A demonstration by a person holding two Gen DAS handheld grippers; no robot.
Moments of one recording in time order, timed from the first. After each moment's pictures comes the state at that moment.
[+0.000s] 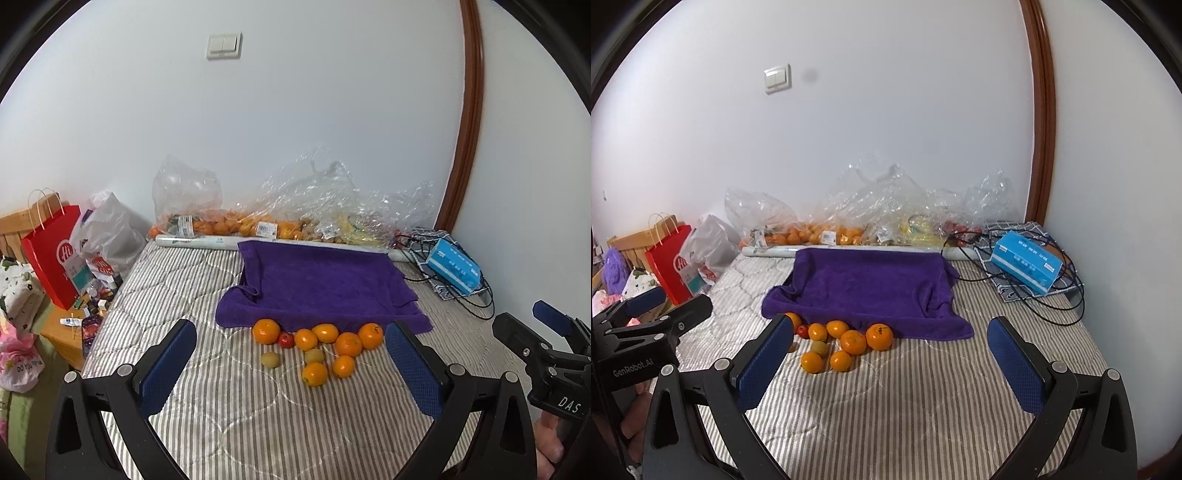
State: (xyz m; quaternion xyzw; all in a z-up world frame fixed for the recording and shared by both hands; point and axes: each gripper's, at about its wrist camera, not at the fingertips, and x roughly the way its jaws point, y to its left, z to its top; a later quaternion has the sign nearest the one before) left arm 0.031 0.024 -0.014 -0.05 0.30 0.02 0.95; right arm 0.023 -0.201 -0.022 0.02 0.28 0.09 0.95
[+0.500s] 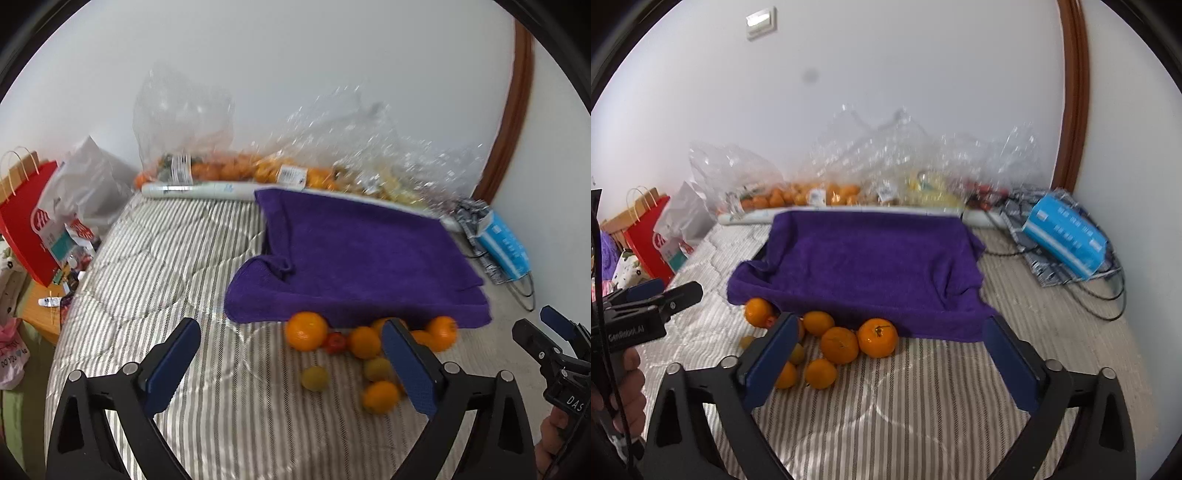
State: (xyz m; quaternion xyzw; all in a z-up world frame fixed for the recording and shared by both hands) left arm 0.138 0.076 -0.101 -0.07 0.39 0.03 0.92; right arm 0.126 -0.172 -0.105 0.01 0.36 0.09 0.93
